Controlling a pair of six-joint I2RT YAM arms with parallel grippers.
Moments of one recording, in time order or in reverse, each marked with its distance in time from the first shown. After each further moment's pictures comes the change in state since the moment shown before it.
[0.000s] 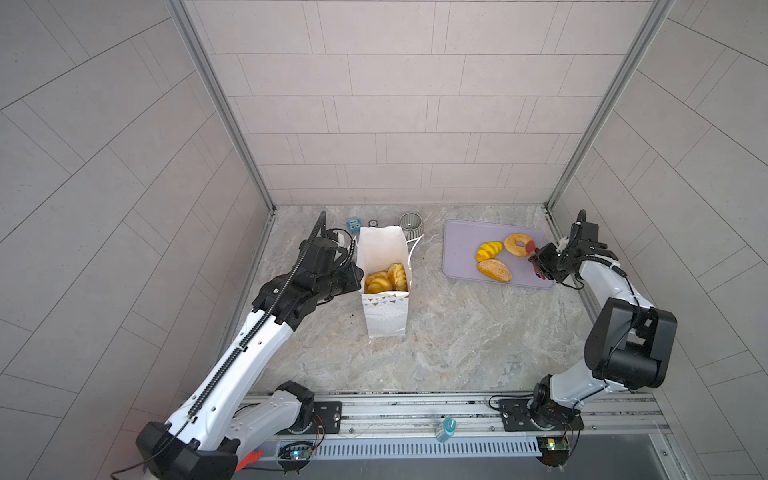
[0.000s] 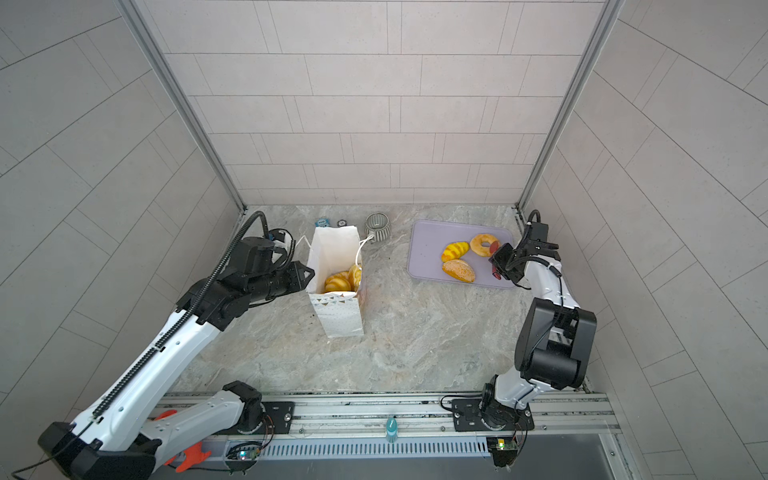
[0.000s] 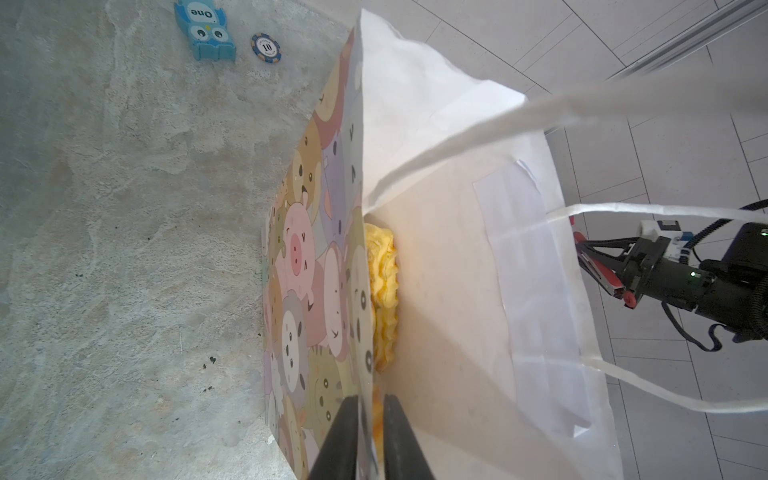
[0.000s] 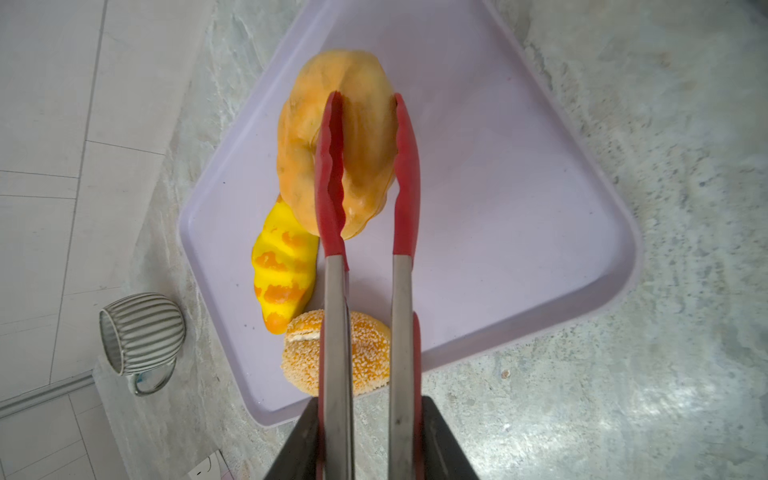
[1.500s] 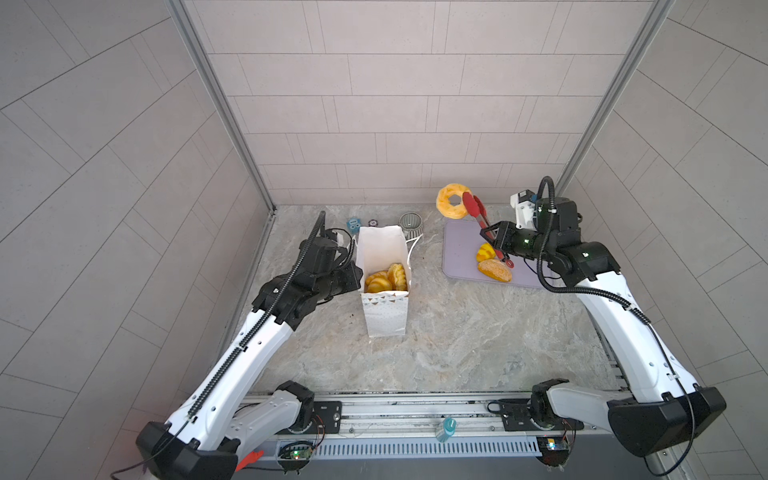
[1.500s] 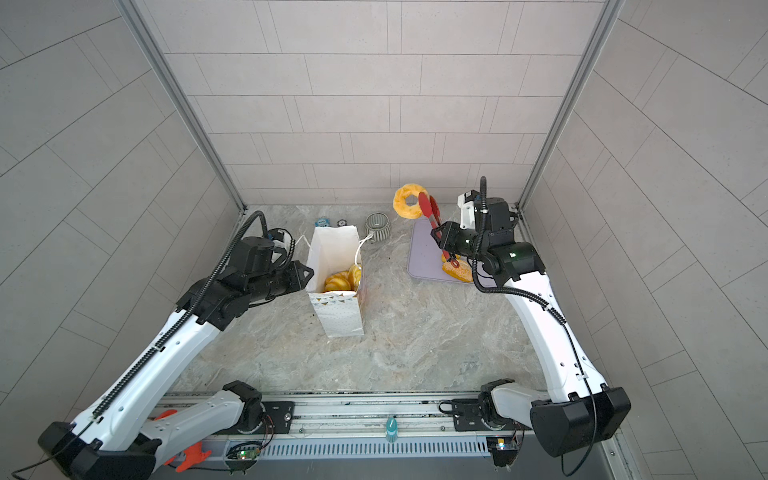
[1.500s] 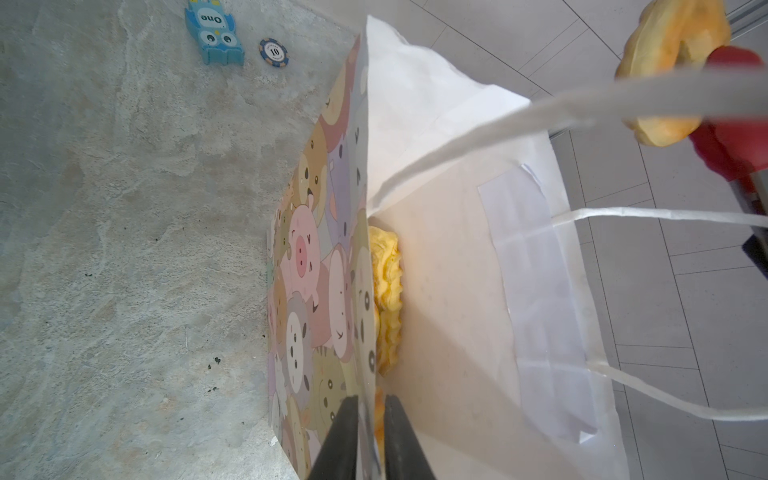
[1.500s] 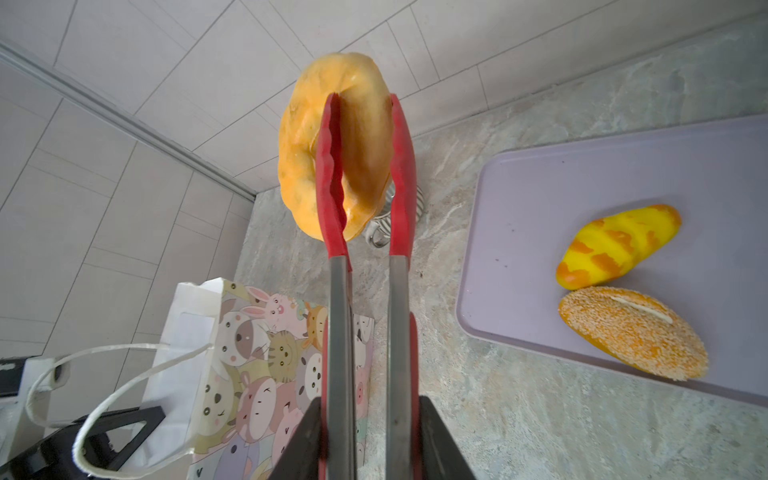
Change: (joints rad) left arm 0.000 0.000 0.000 -0.001 -0.018 -0.007; right arm 0.573 -0.316 0.262 -0.140 0.039 -0.077
